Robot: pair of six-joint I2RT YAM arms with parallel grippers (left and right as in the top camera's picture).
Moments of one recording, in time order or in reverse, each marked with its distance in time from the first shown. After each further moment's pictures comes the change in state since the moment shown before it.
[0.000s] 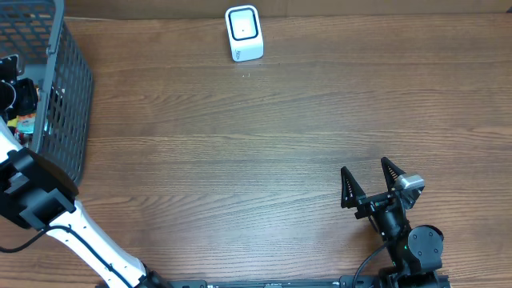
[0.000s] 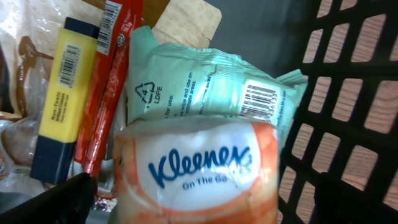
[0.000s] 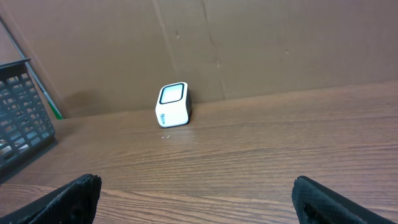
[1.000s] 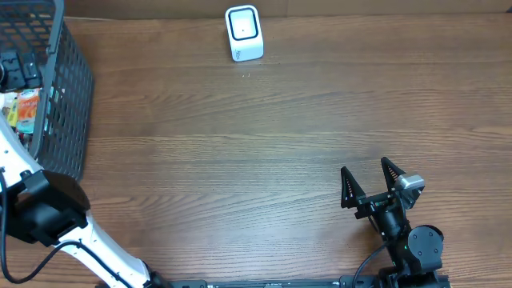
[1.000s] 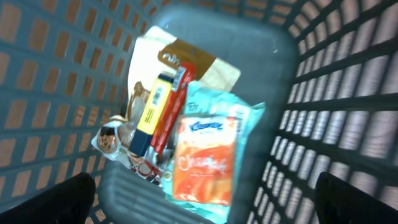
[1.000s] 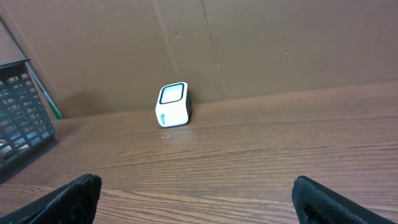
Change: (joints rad) left arm -0.074 -0.227 0.000 0.056 -0.190 -0.084; right arm 0.000 0.000 0.000 0.000 0.000 0.000
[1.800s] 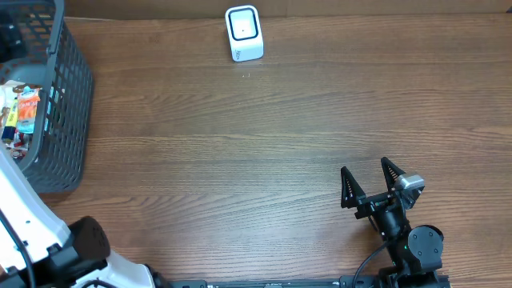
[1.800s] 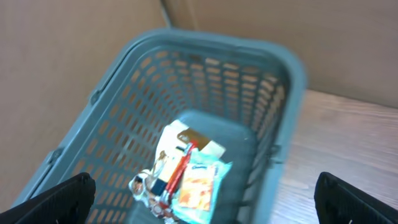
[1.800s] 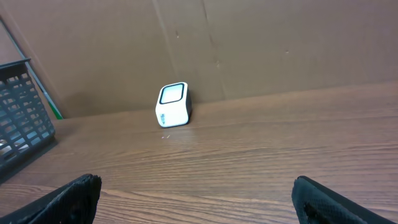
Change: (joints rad) left arm -0.084 -0.333 -0.005 0.116 -0.008 -0.102; right arm 0.000 0.000 0.000 0.000 0.000 0.000
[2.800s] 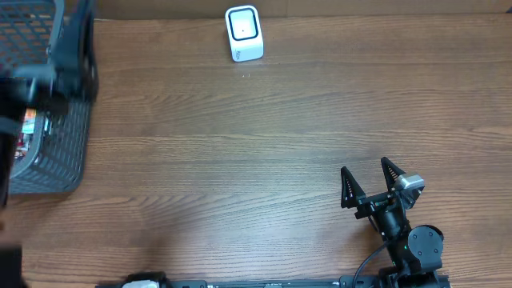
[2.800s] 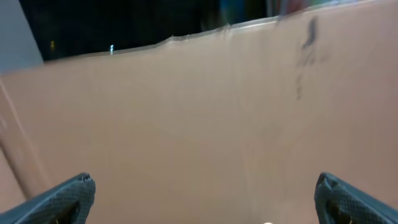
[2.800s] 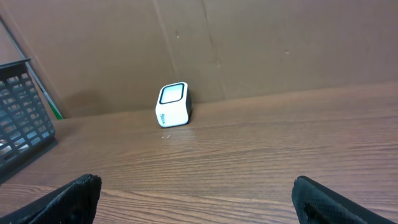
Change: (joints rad) left arm -0.447 -0.504 -0.092 0.331 0.214 -0.035; right arm 0.000 0.000 0.000 0.000 0.000 0.000
